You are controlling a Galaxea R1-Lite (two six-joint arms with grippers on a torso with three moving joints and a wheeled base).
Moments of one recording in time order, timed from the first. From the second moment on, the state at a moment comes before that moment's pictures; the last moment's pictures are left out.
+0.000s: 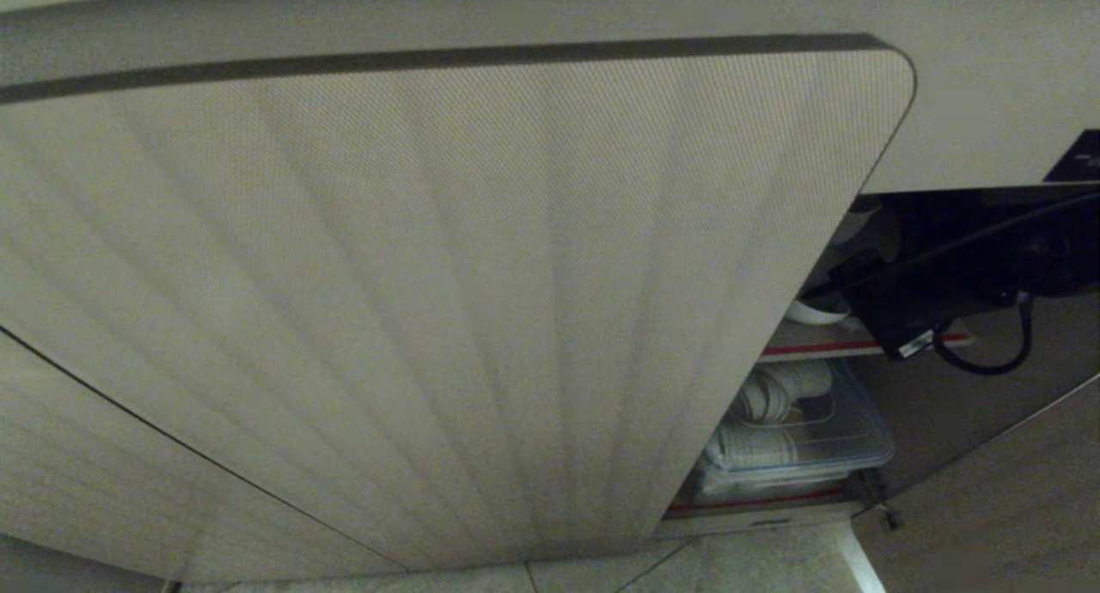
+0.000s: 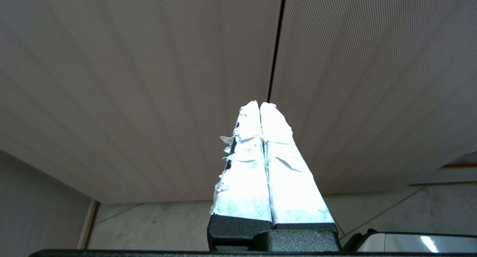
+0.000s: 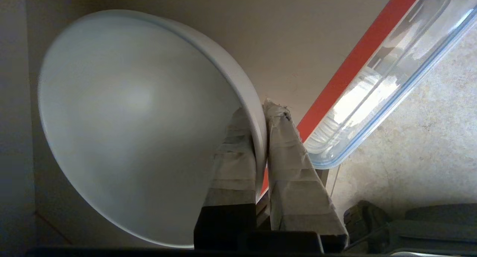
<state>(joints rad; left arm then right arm) 0.00 0.00 0.00 0.00 0.02 -0.03 0.14 1.84 -1.35 0.22 -0.15 1.17</state>
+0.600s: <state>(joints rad) 0.00 0.00 0.00 0.00 0.01 -0.03 0.14 1.84 -1.33 0.22 -0.15 1.18</state>
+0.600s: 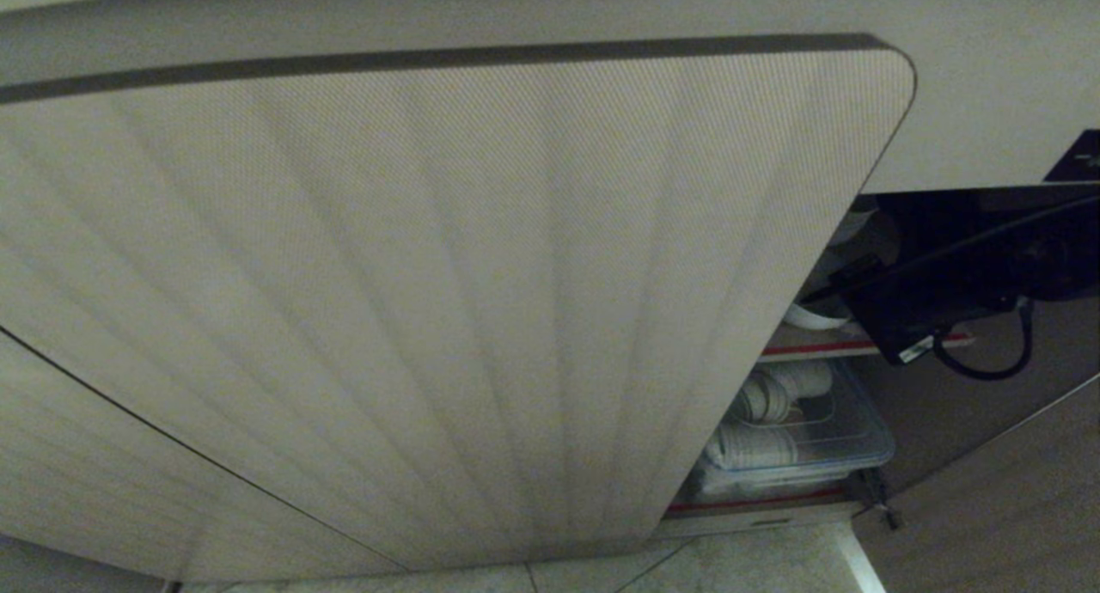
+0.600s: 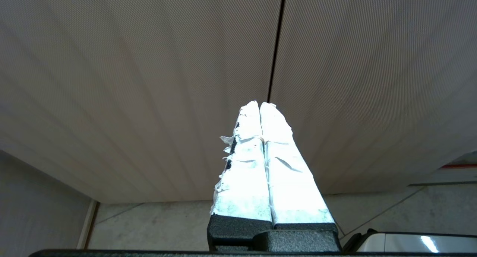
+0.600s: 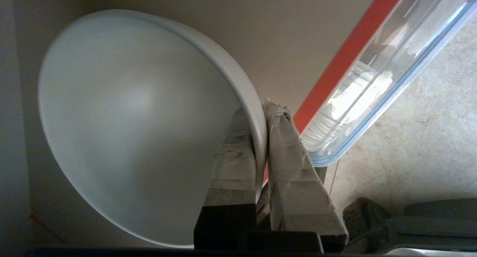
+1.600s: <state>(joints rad) 0.00 0.00 0.00 0.00 0.02 -0.03 0.14 1.85 -1.33 0.22 -0.15 1.18</state>
